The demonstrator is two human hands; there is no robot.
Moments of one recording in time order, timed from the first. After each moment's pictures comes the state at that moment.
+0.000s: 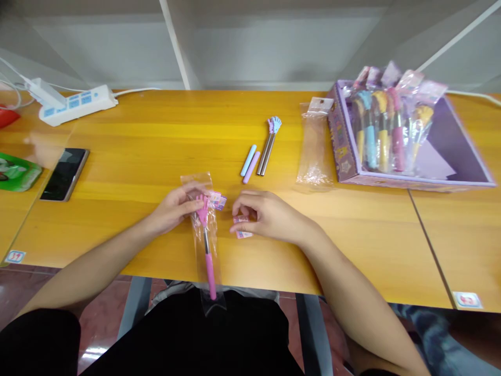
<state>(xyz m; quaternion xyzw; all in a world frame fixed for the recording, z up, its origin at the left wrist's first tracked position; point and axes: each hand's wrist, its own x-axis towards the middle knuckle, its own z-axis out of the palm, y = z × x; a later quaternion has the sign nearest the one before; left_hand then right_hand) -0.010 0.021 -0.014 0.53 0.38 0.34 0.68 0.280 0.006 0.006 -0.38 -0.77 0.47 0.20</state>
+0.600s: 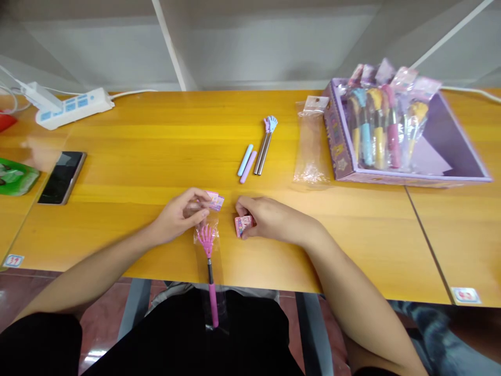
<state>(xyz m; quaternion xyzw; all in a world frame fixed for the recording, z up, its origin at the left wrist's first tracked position) -0.004 0.006 -0.011 0.64 0.38 0.29 0.61 0.289 0.006 0.008 -0.42 -0.79 0.44 0.08</state>
